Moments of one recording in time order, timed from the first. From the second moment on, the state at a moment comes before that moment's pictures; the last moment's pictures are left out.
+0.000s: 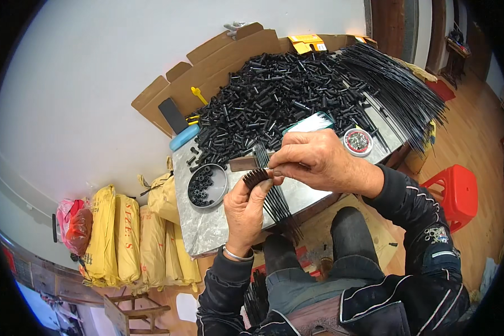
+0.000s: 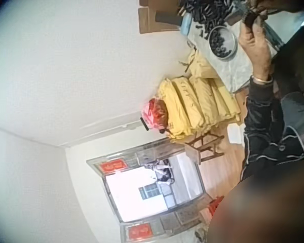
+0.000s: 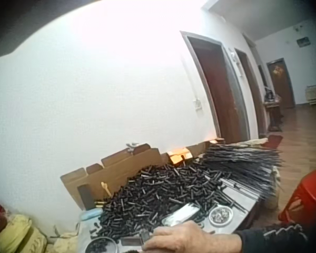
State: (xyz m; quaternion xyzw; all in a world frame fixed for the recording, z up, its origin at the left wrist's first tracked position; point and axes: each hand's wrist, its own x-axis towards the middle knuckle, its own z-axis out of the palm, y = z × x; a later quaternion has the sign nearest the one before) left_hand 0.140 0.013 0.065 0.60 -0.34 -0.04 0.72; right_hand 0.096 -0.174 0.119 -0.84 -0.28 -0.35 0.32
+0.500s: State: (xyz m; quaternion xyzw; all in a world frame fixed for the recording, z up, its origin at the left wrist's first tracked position) left_hand 0.137 0.013 0.070 0.62 -0.34 -0.06 0.71; right_hand 0.099 -0.175 0.126 -0.84 -0.30 -0.40 0.22
